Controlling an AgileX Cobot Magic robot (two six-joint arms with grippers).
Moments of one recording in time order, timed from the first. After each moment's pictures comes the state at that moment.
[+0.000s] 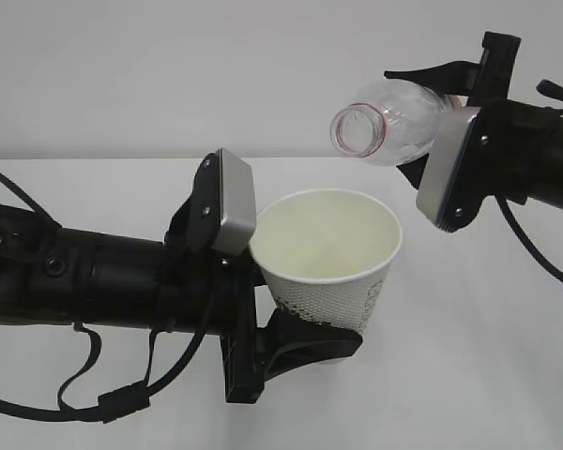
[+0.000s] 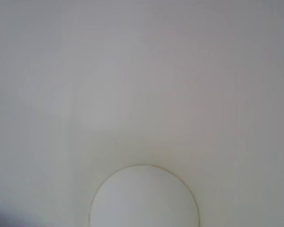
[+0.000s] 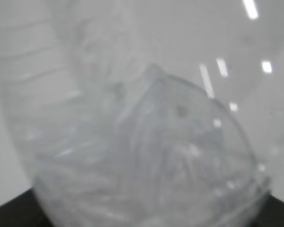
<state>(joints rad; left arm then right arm) -0.61 1.78 -0.75 1.10 -0.89 -0.58 0.22 1.56 -0.69 -0.68 -0.81 -0.80</state>
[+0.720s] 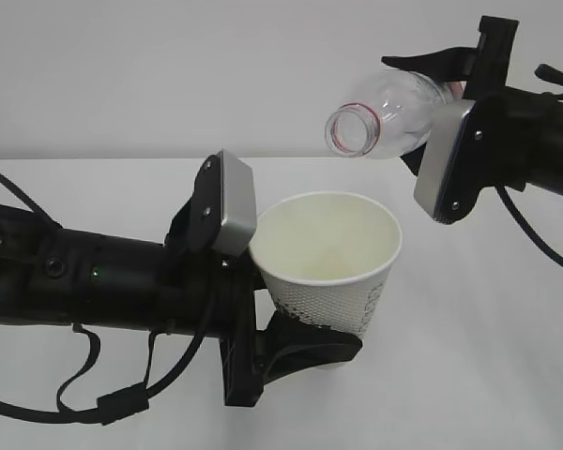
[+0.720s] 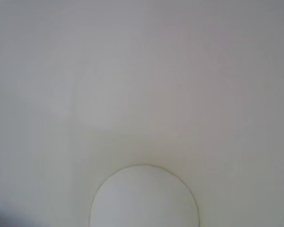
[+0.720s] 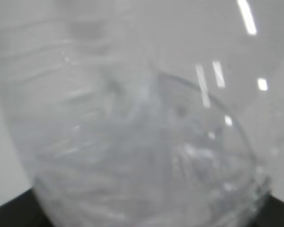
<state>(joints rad) -0.61 1.78 -0.75 1.12 -0.89 -0.60 0.22 1.56 -0.72 -0.69 -0.80 -0.87</state>
